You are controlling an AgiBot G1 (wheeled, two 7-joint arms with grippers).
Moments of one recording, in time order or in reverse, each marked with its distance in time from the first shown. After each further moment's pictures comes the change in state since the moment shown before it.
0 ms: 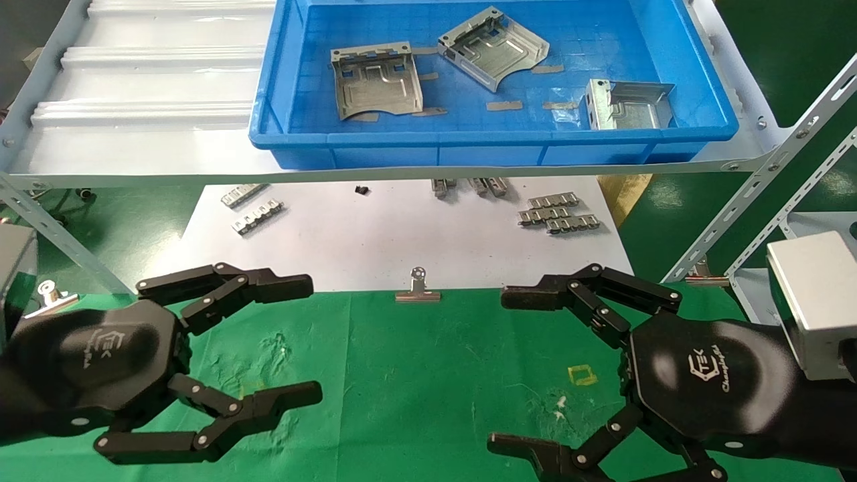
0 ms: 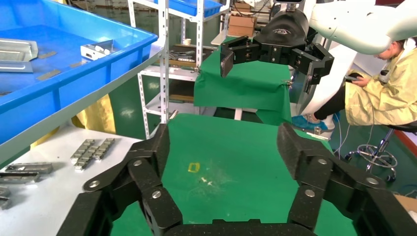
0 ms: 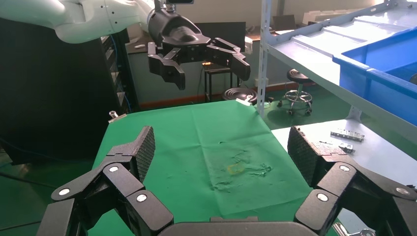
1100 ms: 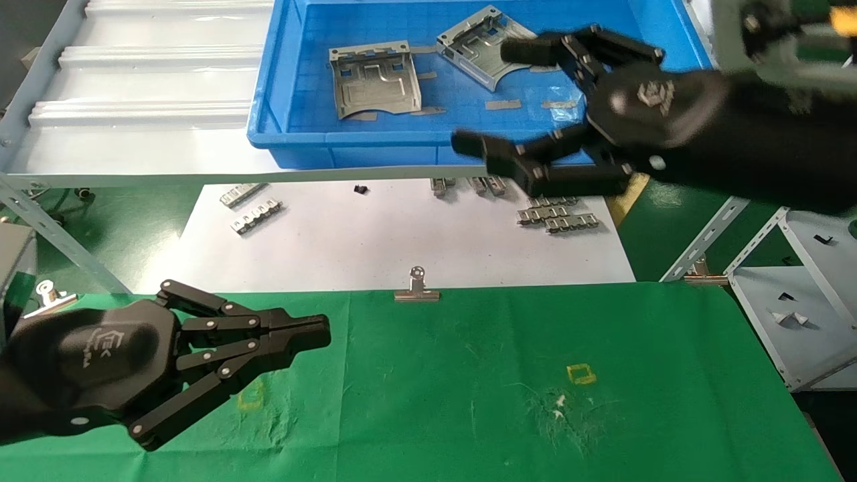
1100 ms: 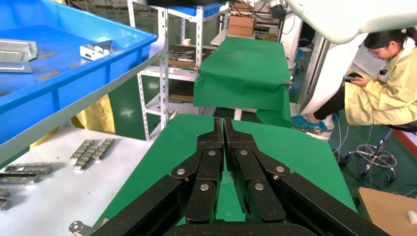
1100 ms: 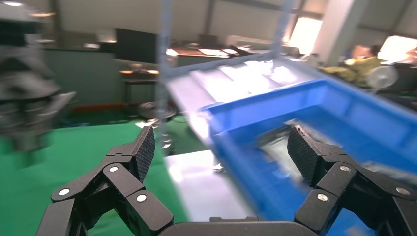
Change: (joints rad) left arm 0.000 0.000 0.000 0.000 0.000 0.000 0.000; right arm 0.413 -0.217 -0.096 -0.209 -0.315 0.281 0.069
